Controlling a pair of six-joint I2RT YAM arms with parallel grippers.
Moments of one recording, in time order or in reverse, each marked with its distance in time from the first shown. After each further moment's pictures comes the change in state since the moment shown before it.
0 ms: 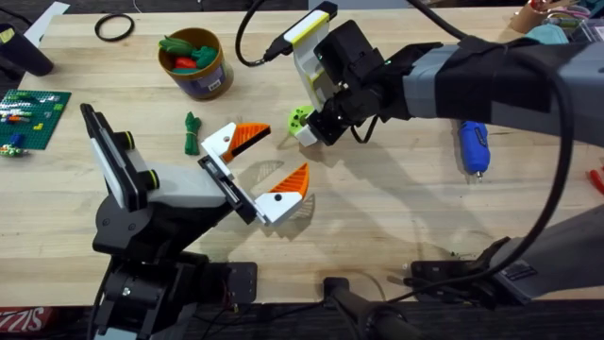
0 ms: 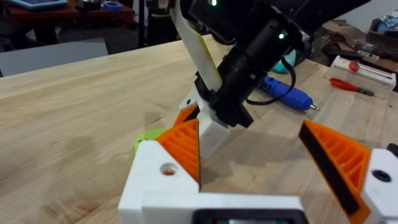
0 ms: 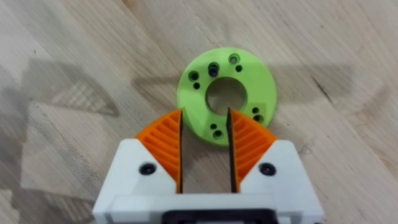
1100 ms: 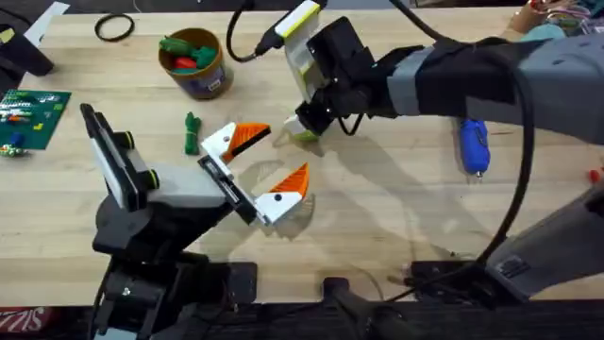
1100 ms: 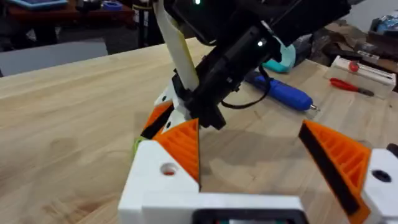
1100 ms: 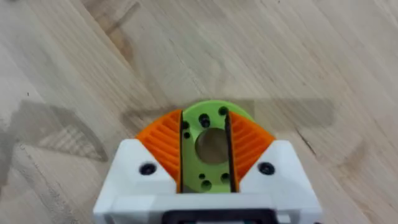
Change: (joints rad) left arm 0.000 0.000 0.000 0.001 -0.001 -0.001; right arm -0.001 0.074 0.028 0.180 0.000 -0.037
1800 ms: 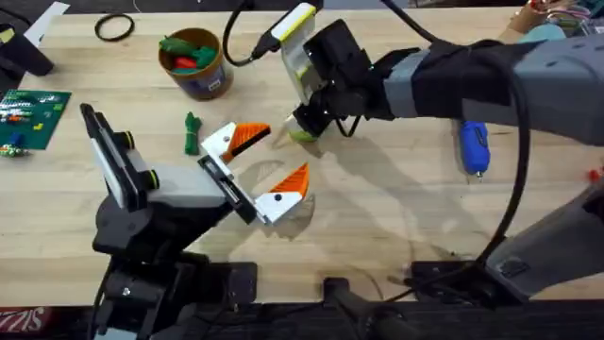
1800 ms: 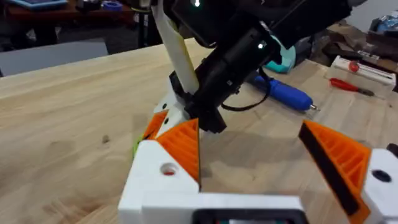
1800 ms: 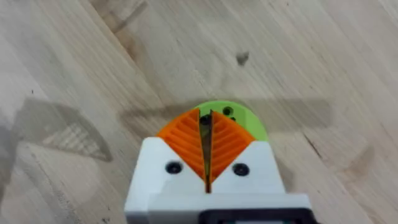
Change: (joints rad) left arm 0.000 0.000 0.000 0.000 0.000 0.000; right arm 0.013 0.006 0.000 0.007 0.000 -0.003
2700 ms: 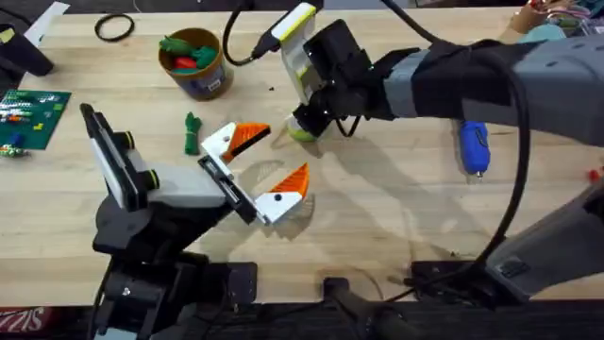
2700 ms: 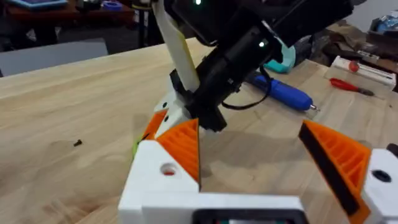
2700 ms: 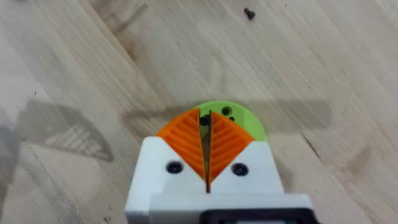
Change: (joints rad) left arm 0.000 0.000 0.000 0.000 0.000 0.000; right arm 0.000 -0.001 0.000 0.000 0.000 0.000
